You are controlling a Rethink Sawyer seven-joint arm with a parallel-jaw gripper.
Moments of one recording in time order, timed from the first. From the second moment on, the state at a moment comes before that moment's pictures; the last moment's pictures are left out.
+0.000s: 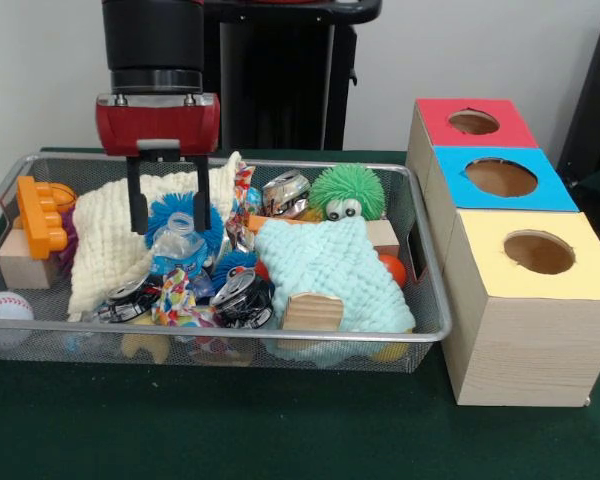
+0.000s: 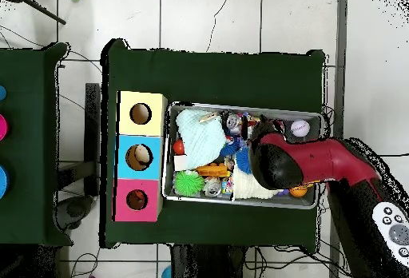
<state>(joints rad) -0.87 -0.72 0.63 1.75 -0.80 0.33 1.89</state>
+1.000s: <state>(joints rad) -0.90 -0.62 0.67 1.70 -0.85 0.33 1.89</state>
